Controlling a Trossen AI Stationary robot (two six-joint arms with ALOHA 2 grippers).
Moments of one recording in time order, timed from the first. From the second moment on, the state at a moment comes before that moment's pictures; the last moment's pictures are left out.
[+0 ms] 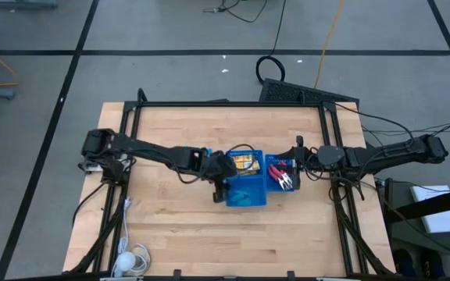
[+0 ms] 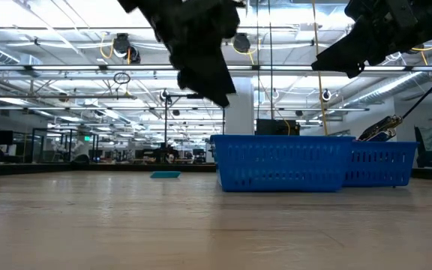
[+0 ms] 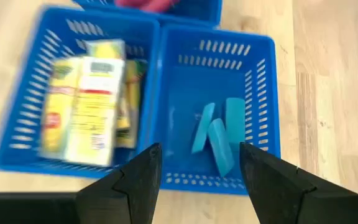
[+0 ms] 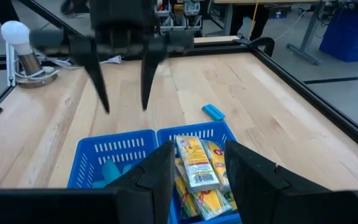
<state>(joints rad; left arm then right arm) -0.09 1.79 1.32 -0.43 -0.01 -0.21 0.10 0.71 0.39 0.06 0.26 0.09</state>
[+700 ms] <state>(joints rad) 0.04 1.67 1.28 -0.78 -0.34 -0.17 0.10 0.71 0.39 0.06 0.26 0.09</state>
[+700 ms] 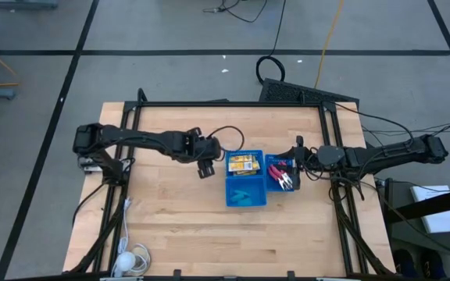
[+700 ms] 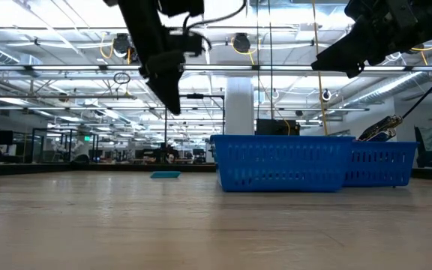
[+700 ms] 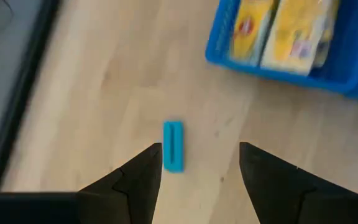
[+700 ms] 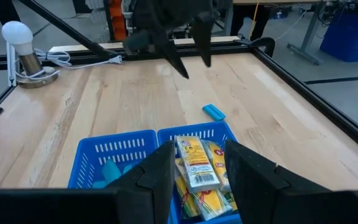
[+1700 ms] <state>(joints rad) 0.31 1.67 0.85 -0.25 -0.05 -0.05 0.10 0.71 0.39 0.06 0.26 0.08</state>
